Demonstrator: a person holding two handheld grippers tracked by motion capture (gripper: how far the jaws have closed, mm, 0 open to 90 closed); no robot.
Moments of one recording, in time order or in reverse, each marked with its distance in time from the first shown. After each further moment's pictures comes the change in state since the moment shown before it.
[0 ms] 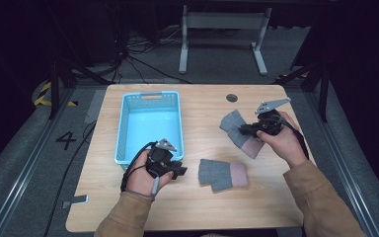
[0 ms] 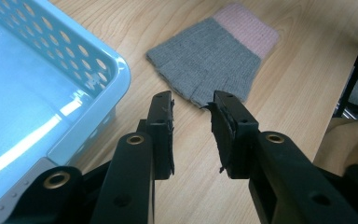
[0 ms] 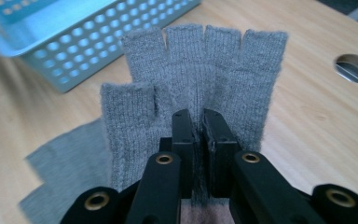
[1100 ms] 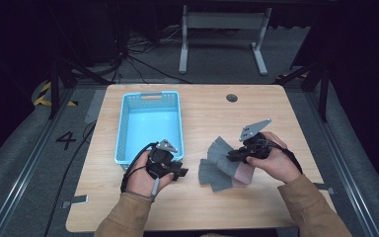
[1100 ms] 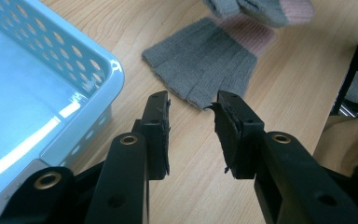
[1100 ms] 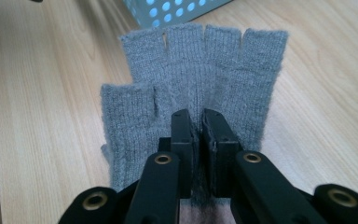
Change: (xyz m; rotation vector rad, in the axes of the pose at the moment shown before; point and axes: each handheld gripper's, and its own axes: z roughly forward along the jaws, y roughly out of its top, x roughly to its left) left arm -0.003 0.000 0.001 0.003 -0.006 0.014; right arm 0.061 -0.018 0.018 0.127 0.179 -0.163
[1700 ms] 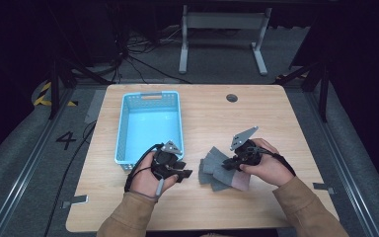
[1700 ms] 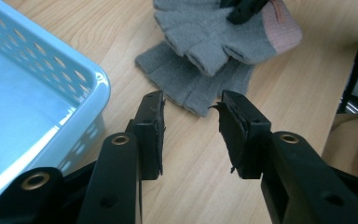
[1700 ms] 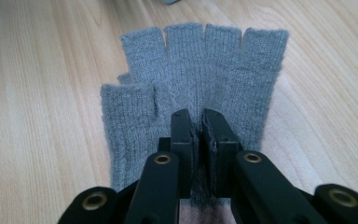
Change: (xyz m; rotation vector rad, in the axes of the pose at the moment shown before) left arm -0.003 0.001 0.013 -0.011 0.000 0.045; right arm 0.009 -0.004 0.028 0.097 0.045 -0.040
